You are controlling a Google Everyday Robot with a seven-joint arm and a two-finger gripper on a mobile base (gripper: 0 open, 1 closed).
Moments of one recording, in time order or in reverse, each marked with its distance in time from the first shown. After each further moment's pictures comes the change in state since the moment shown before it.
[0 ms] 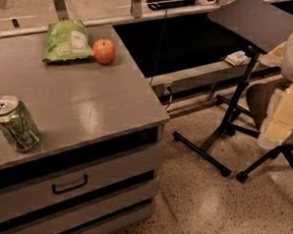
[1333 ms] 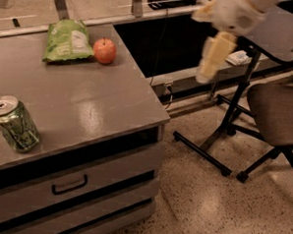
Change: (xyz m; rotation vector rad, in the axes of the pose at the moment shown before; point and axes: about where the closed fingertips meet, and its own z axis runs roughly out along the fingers) arm -0.129 -0.130 0.050 0.017 -0.317 -0.281
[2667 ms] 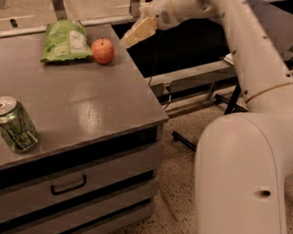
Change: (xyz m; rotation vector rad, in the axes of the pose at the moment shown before) arm -0.121 -0.140 0.140 0.002 -0.547 0.303
